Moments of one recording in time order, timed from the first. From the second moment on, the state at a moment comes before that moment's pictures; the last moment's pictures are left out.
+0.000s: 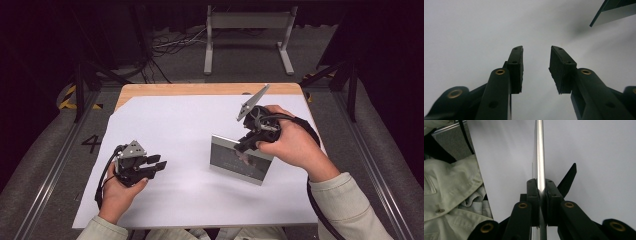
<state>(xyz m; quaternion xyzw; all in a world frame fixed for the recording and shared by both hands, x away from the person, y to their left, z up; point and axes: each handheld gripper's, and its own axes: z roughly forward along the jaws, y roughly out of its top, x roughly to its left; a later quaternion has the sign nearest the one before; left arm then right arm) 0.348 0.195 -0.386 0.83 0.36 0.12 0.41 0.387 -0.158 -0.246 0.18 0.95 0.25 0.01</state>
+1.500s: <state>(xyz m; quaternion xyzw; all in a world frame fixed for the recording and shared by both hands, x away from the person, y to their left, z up) 0.349 0.194 -0.388 0.83 0.35 0.12 0.41 0.411 -0.146 -0.284 0.01 0.97 0.23 -0.04</state>
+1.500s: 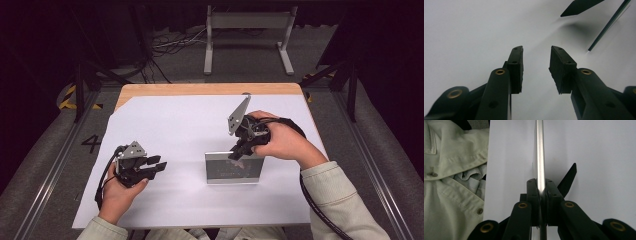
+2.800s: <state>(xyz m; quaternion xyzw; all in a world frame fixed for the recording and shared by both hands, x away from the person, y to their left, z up) 0.350 0.192 -0.389 0.83 0.35 0.11 0.41 0.418 -0.168 -0.285 0.10 0.94 0.33 0.05</state>
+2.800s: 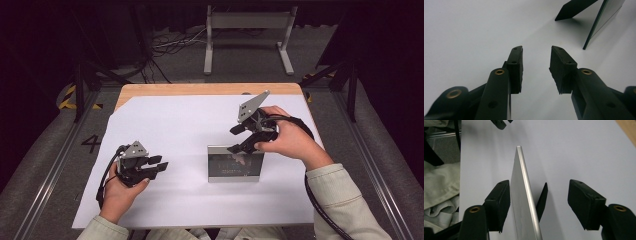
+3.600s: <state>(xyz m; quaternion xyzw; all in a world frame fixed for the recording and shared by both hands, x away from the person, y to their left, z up) 0.347 0.218 -0.389 0.82 0.37 0.12 0.43 0.393 -0.257 -0.250 0.19 0.89 0.39 0.15</state>
